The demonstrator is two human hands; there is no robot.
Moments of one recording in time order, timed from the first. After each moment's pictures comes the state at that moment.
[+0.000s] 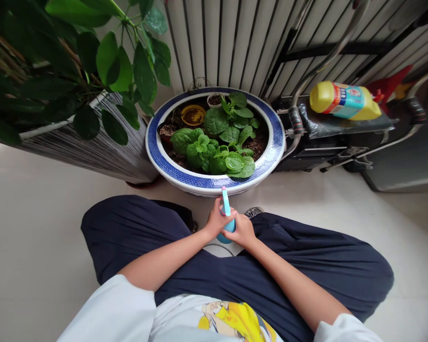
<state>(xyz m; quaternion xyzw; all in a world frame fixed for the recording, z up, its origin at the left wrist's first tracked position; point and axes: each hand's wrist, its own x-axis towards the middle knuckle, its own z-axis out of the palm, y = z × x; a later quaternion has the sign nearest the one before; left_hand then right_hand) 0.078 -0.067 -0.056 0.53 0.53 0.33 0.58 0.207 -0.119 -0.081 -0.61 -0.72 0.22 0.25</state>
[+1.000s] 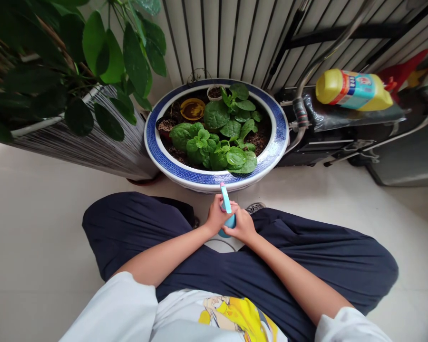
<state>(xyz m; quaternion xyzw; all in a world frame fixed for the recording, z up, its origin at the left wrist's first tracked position) 0.077 -0.067 -0.061 0.54 0.50 0.39 0.56 0.203 -0.116 -0.086 -0.59 -0.74 0.18 0.27</state>
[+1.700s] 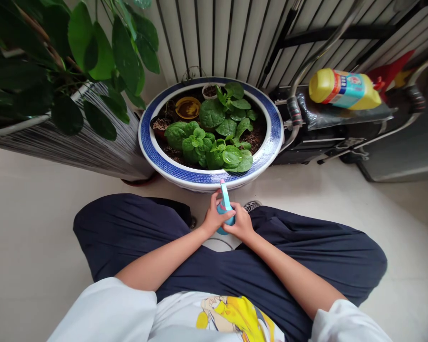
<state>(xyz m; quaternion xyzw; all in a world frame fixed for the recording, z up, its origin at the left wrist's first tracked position) 0.071 -0.077 -0.071 0.49 0.49 0.36 0.62 0.204 -0.119 -0.079 -0.63 -0.67 0.23 0.32</state>
